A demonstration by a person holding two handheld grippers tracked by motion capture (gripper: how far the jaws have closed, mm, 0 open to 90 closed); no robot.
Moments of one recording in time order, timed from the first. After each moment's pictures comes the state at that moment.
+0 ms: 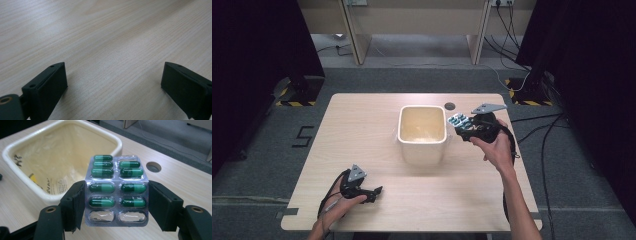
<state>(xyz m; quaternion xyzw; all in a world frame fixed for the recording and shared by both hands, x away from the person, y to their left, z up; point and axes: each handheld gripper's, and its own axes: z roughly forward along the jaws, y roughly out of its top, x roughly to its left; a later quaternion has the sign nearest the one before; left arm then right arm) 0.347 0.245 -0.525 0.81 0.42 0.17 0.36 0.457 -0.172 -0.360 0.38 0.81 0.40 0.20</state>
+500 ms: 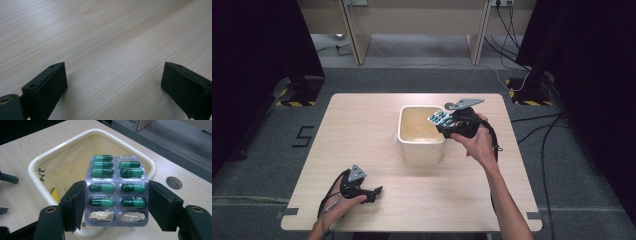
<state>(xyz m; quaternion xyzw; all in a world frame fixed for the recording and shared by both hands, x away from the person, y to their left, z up) 0.347 0.245 -0.525 0.81 0.42 0.17 0.36 0.465 -0.119 -0.350 0.33 0.84 0.40 0.18</state>
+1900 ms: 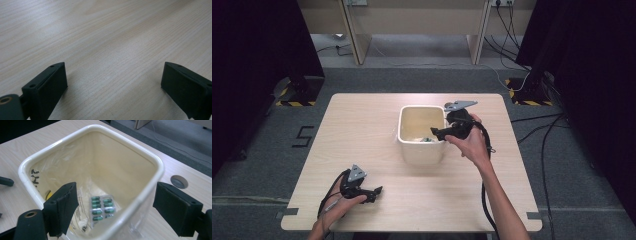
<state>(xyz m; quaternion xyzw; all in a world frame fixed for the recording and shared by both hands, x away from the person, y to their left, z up) 0.347 0.245 -0.525 0.81 0.42 0.17 0.36 0.472 -0.108 -0.365 0.34 0.83 0.40 0.18</state>
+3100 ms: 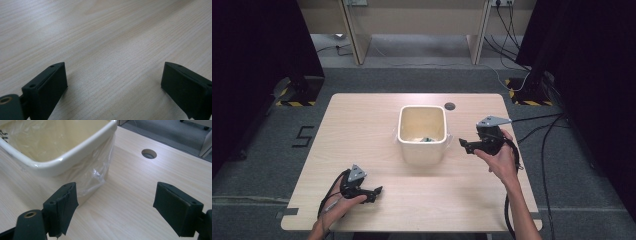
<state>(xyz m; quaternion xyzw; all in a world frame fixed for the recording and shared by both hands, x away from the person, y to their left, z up) 0.347 0.245 -0.524 0.81 0.42 0.17 0.36 0.437 -0.189 -0.390 0.39 0.81 0.39 0.21</state>
